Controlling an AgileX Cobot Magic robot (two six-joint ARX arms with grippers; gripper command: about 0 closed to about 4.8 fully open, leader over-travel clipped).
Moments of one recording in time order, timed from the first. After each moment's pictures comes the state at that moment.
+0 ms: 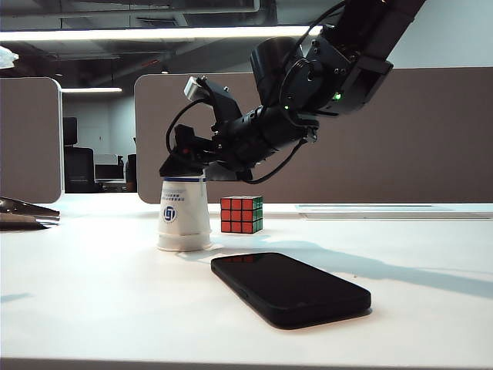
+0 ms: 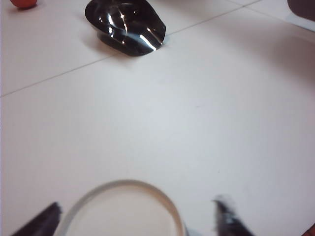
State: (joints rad) left arm -0.20 0.01 0.01 0.15 0.41 -0.15; right arm 0.61 2.08 1.35 0.40 -0.39 -0.05
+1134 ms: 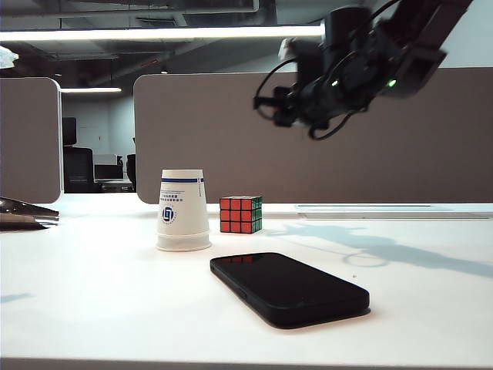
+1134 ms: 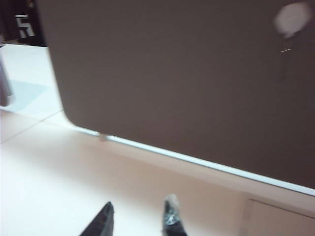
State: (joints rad) left arm -0.20 0.00 0.01 0.15 0.41 -0.15; right arm 0.40 2.01 1.36 0.67 0.01 0.03
